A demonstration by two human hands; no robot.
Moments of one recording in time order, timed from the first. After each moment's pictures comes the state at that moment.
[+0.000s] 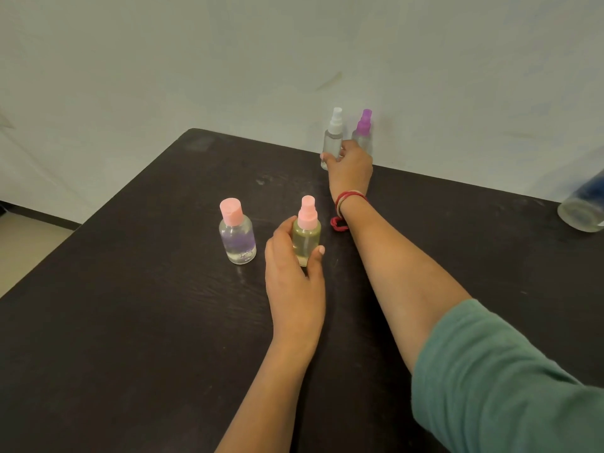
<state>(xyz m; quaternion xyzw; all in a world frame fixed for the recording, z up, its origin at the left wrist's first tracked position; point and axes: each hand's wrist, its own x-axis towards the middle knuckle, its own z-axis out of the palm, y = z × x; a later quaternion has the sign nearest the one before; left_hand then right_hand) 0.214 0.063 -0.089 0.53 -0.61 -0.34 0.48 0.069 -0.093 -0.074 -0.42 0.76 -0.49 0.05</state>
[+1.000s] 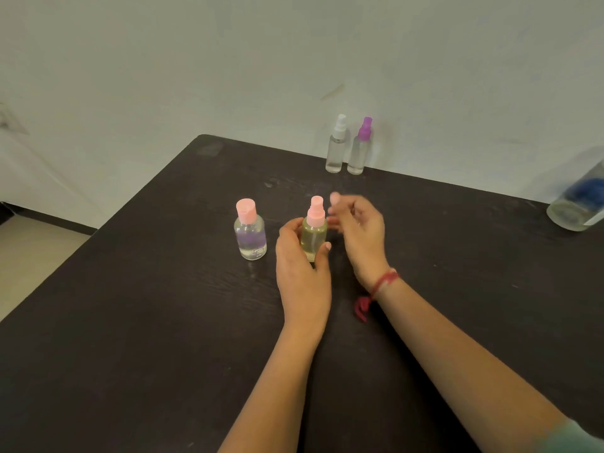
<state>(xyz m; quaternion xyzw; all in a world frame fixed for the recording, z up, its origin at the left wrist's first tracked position) 0.214 0.061 -0.088 0.51 -0.59 -0.36 0.51 0.111 0.034 -0.080 -0.40 0.60 -0.63 0.28</state>
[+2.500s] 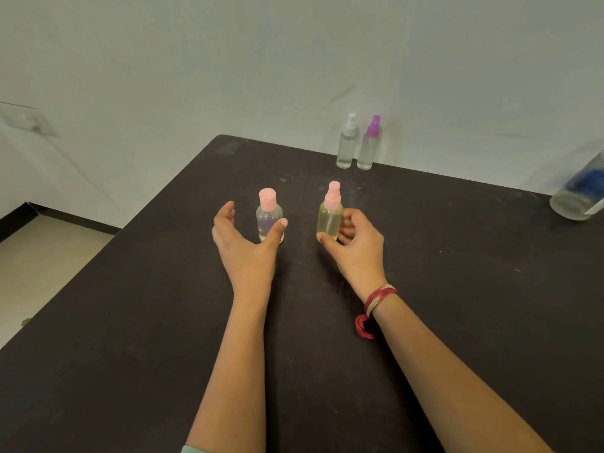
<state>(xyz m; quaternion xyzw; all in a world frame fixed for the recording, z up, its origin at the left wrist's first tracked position) 0.296 0.035 -0.079 0.58 -0.52 -0.34 0.54 0.145 0.068 -0.090 -0.46 0.69 -0.53 0.20</state>
